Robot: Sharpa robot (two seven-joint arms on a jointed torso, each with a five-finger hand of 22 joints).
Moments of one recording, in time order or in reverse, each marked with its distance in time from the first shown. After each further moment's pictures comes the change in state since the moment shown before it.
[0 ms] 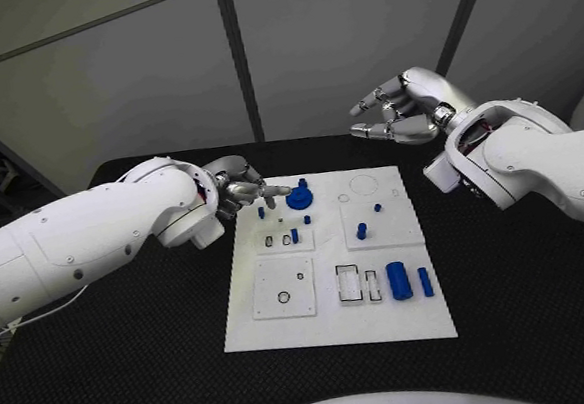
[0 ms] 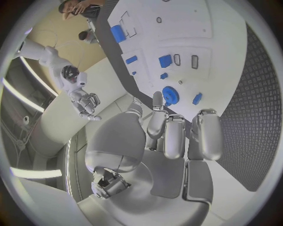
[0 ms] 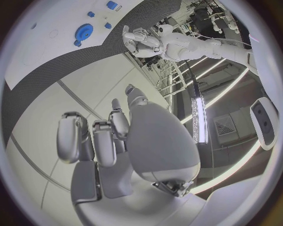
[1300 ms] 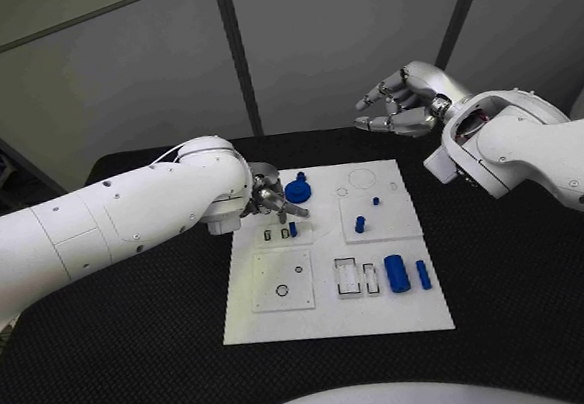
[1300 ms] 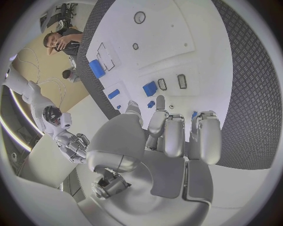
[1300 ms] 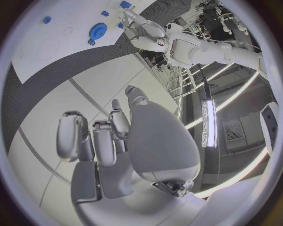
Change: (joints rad) left arm 0.044 0.190 -0.065 -0.137 -0.177 0.300 -0.146; left_hand -0.012 0.025 -0.112 0.060 0.000 -0.113 0.032 -0.054 0.066 -0.025 0.030 0.007 0.021 0.000 0.007 -0.006 0.000 0.000 0.023 0.013 0.053 0.063; right arm 0.003 0.025 0.000 -0.037 -0.048 -0.003 -0.121; right_hand -0.005 -0.005 -0.003 0.002 0.115 -0.016 0.002 0.000 -0.012 0.000 0.001 -0.005 -0.015 0.000 0.000 -0.008 0.000 0.016 -0.004 -0.004 -0.017 -0.023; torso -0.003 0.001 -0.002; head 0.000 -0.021
